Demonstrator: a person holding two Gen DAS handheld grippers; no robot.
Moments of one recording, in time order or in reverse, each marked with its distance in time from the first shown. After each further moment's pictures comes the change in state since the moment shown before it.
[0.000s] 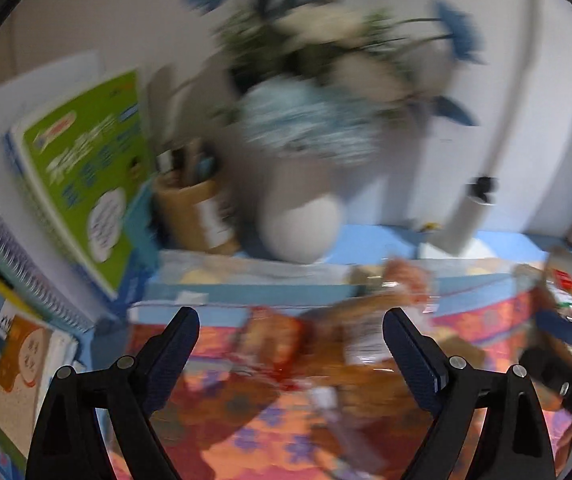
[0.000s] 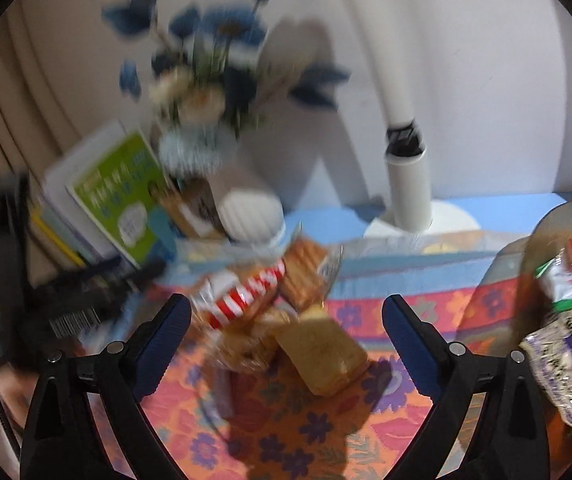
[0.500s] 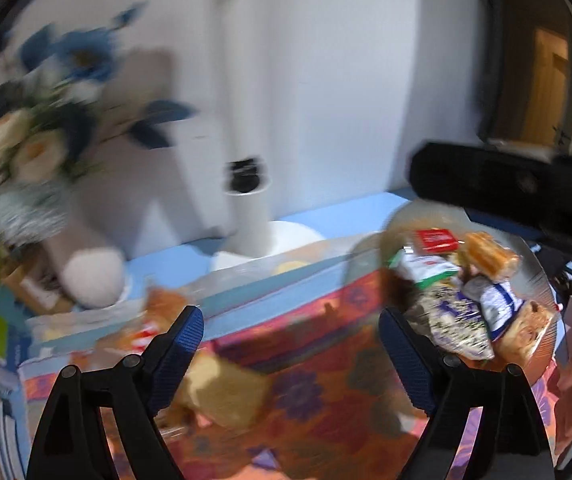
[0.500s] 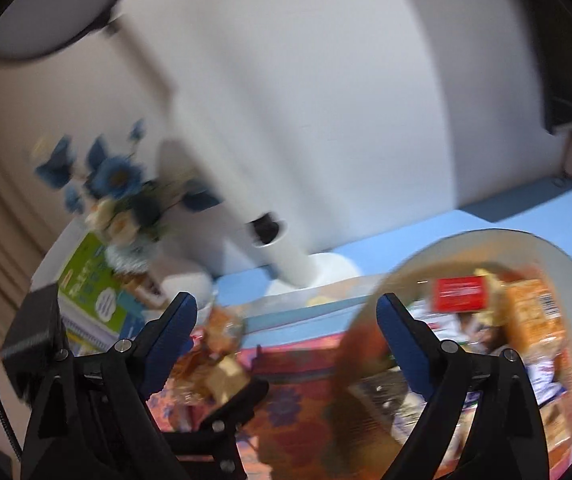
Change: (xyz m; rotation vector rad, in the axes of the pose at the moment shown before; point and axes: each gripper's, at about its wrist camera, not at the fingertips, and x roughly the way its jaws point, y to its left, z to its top) left arm -0.029 -0.208 -0.003 0.279 0.001 -0.246; right arm -0.105 -0.092 0.053 0.221 -0.140 -0.029
